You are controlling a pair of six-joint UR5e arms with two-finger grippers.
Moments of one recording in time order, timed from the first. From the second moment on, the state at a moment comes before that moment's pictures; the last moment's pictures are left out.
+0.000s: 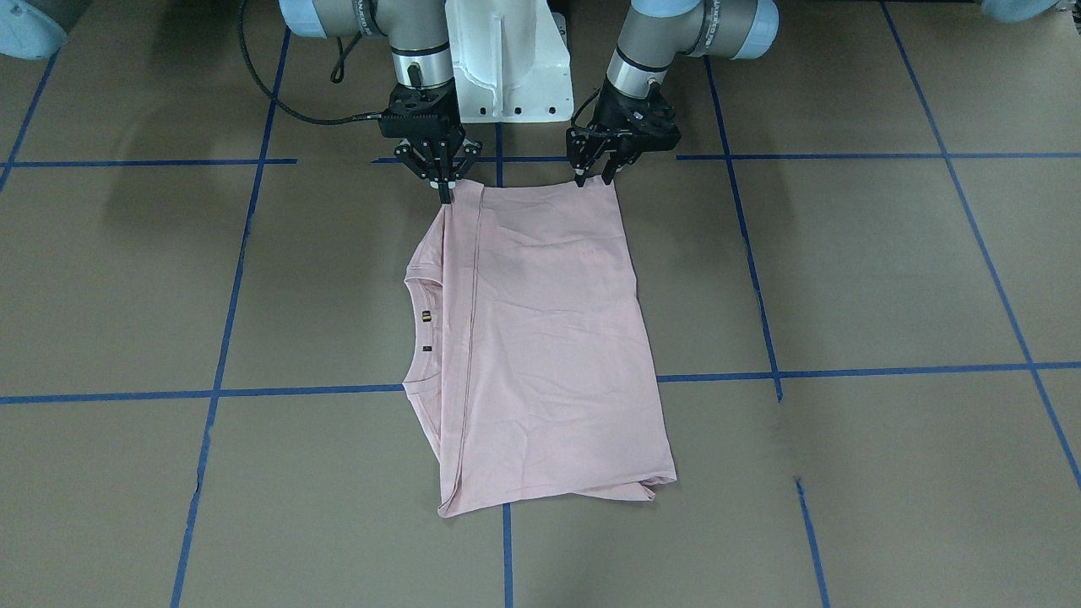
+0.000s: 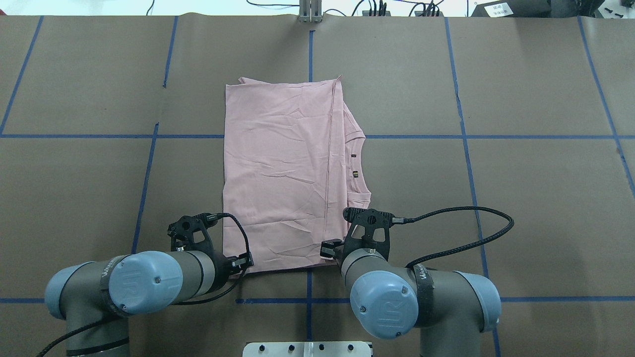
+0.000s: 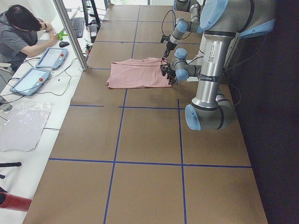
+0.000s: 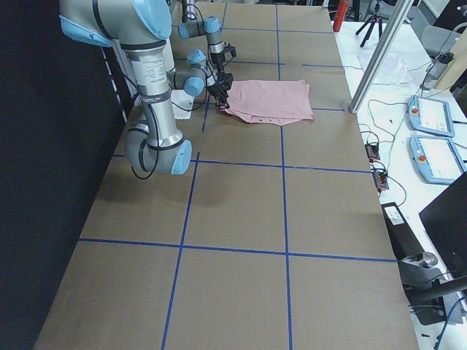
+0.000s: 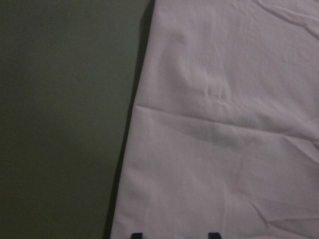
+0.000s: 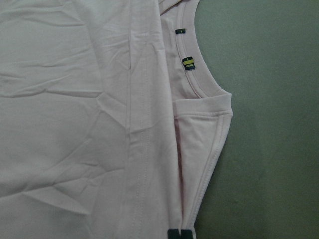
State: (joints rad) left arm -0.22 -1.85 -1.93 -1.93 -1.56 -1.71; right arm 0.15 -1.11 1.91 -1.49 1.25 1.60
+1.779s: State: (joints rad) left arm -0.22 -1.83 -1.93 -1.93 -1.56 -1.68; right arm 0.16 -1.11 1.91 -1.49 1.25 1.60
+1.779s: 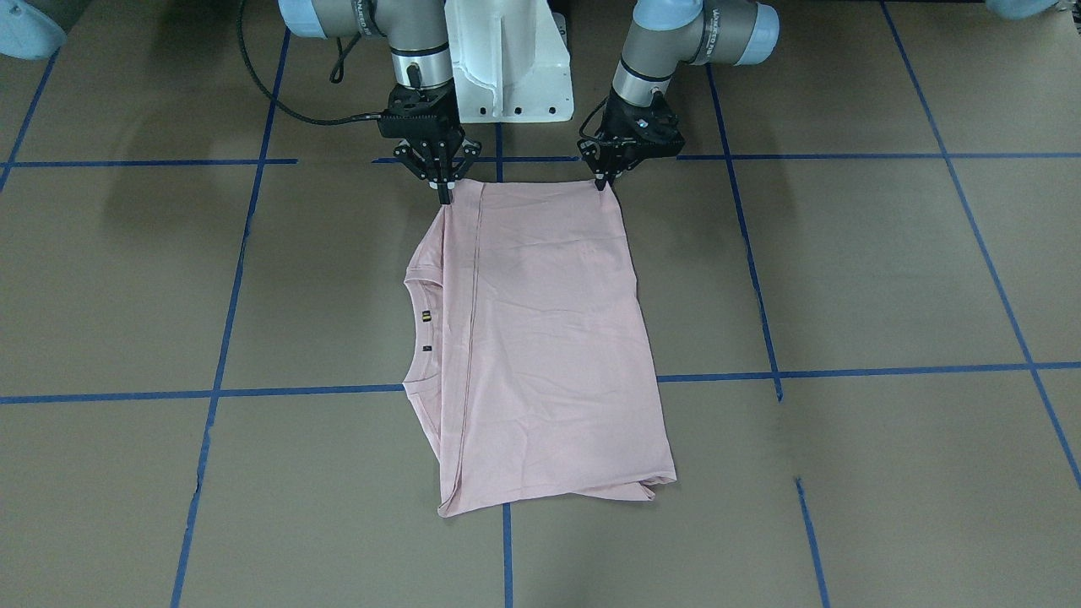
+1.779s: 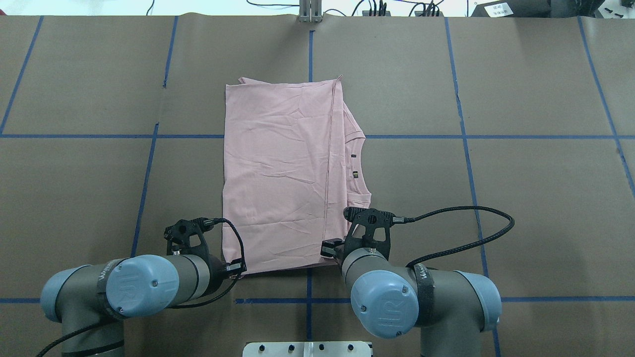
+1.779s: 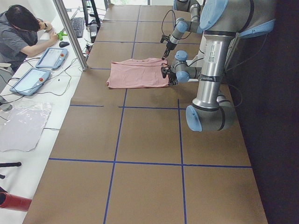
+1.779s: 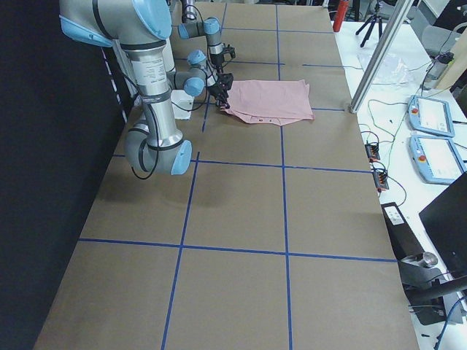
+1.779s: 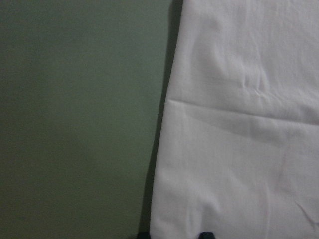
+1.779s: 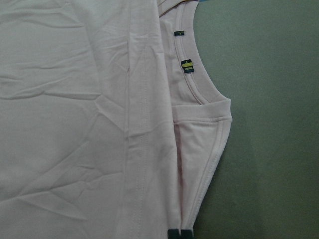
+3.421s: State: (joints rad) left arm -0.40 -1.99 -2.30 -1.41 -1.72 -1.40; right arm 0.16 -1.06 2.19 -1.88 1.29 1.59
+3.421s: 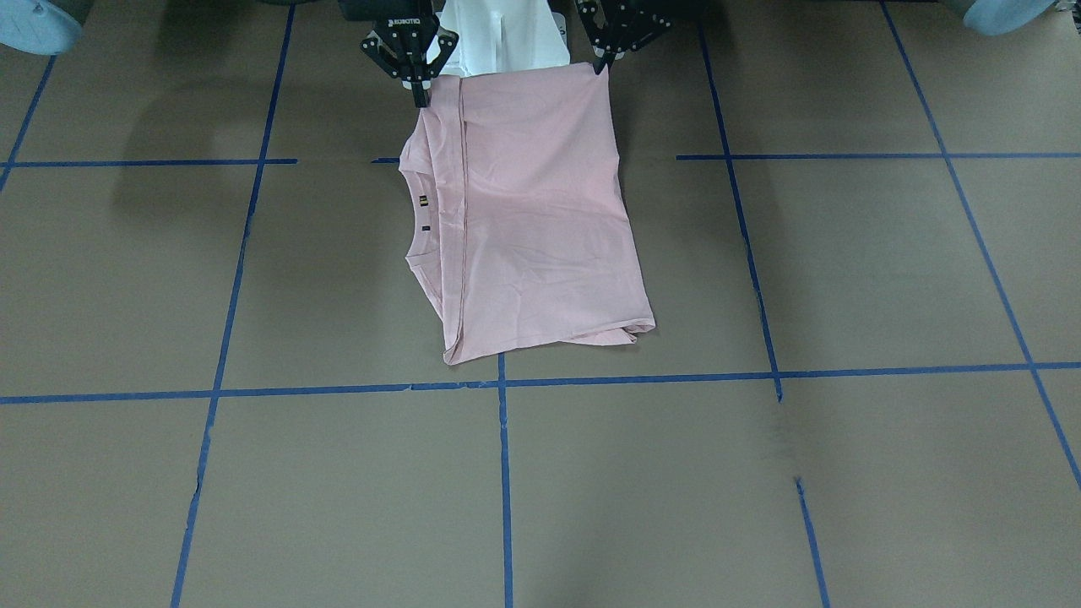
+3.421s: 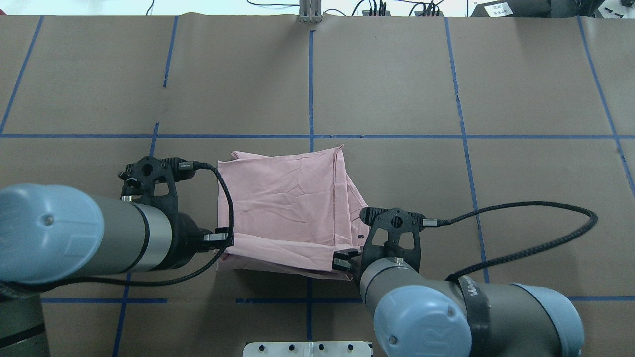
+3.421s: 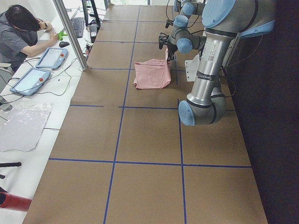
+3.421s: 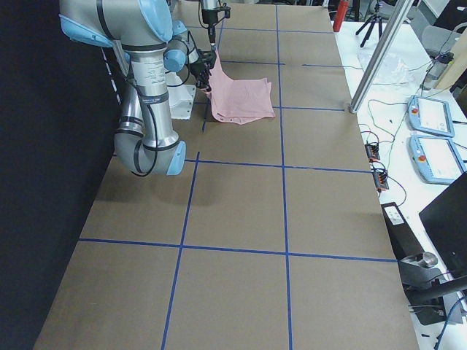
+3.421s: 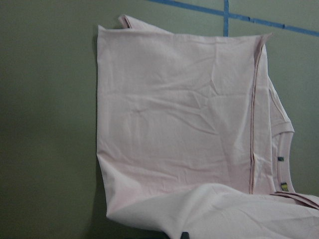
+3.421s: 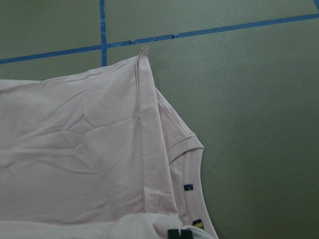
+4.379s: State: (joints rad) left arm -0.69 -2.09 -1.66 -1.88 -1.73 -1.11; right arm 0.53 -0.78 1.40 -1.37 1.48 1.31
